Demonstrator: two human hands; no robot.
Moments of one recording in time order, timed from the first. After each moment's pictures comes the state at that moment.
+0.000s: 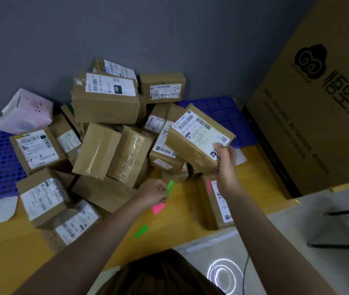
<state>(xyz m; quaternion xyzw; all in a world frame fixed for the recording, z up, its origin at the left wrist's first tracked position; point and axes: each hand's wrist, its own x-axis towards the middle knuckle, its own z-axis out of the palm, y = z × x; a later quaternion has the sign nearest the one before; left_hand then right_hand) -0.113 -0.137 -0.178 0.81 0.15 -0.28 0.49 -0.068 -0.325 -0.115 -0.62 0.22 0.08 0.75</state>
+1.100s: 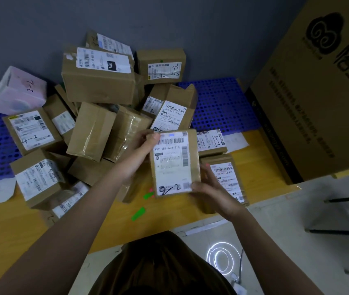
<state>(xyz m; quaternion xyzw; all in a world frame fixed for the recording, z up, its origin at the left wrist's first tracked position) -0.110 -0.120 -0.123 0.71 0.14 -0.13 0.68 -0.137 -0.359 -0.167 -0.64 0.04 0.36 0.68</state>
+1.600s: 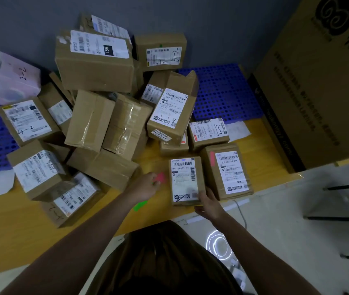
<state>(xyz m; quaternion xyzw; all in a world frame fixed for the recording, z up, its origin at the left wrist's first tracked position) -0.154 -0.133 -0.219 0.88 0.09 -0.34 0.32 -0.183 -0.354 -0.238 -0.68 0.26 0.35 0.59</state>
